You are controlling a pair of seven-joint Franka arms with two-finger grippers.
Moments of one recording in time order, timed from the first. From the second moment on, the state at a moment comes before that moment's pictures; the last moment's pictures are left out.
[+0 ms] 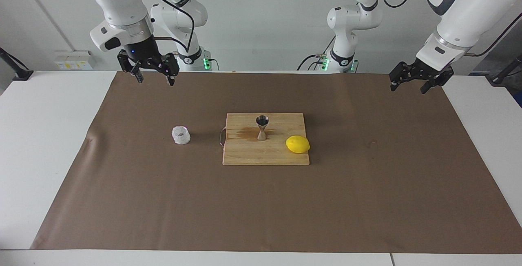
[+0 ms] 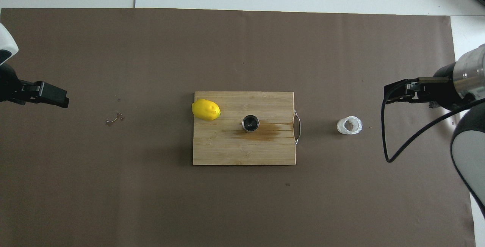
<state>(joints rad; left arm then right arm) 0.01 0.02 -0.07 -1.57 -0.02 1.53 0.09 0.00 -0.03 0.11 -1.60 -0.01 1.58 0.22</state>
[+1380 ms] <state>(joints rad) 0.01 0.02 -0.07 -1.57 -0.03 1.53 0.09 0.03 -0.02 0.00 -1.60 -0.01 1.56 0.22</state>
